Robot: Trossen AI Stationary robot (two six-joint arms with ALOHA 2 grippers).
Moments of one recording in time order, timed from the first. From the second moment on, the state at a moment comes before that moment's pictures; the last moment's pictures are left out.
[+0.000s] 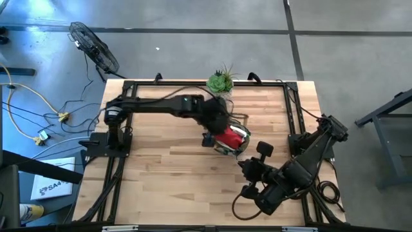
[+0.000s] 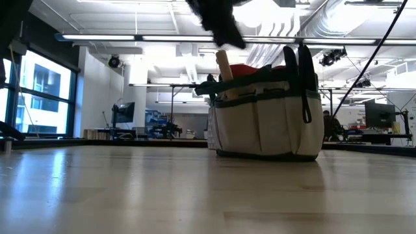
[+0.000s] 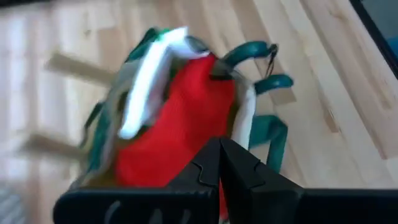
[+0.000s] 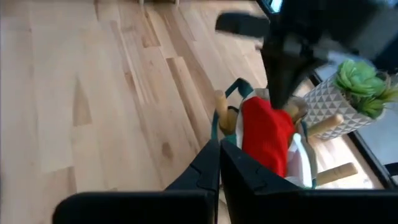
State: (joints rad) left arm 0.08 1.89 1.81 -0.76 0.22 0.25; right arm 0.74 1.73 1.84 -1.38 0.85 0.89
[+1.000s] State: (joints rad) left arm 0.04 2.03 1.82 -0.76 0.19 0.34; right arm 0.79 1.73 1.84 -1.40 0.83 0.98
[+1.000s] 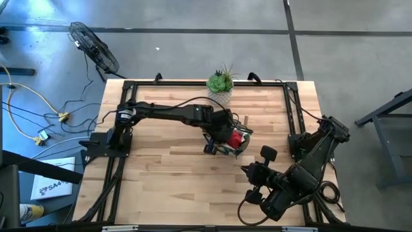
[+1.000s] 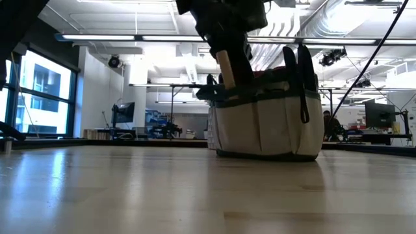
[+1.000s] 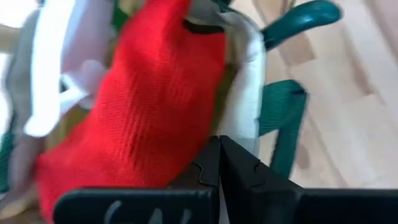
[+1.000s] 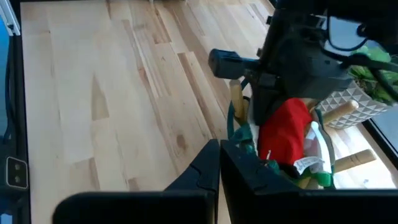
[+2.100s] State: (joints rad) left arm 0.12 2.13 1.94 -0.88 0.22 0.38; right arm 0.88 1.74 1.84 -1.40 0.85 1.09
